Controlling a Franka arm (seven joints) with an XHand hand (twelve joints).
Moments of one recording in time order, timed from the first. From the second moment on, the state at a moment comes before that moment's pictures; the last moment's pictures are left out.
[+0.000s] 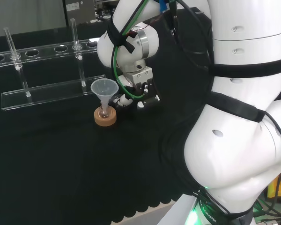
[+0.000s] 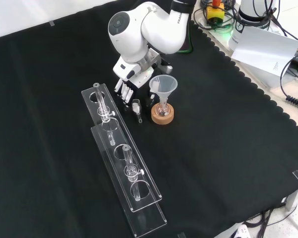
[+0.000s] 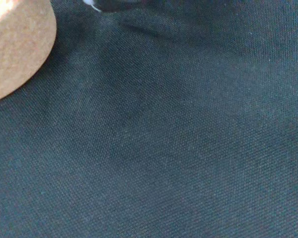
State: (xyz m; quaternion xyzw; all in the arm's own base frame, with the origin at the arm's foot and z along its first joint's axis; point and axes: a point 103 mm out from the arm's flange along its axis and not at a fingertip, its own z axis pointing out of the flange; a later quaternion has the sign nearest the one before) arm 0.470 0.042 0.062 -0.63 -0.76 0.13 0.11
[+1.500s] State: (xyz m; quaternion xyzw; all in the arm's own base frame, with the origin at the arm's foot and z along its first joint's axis) arm 0.469 0.045 0.057 -0.64 -0.75 0.14 0.10
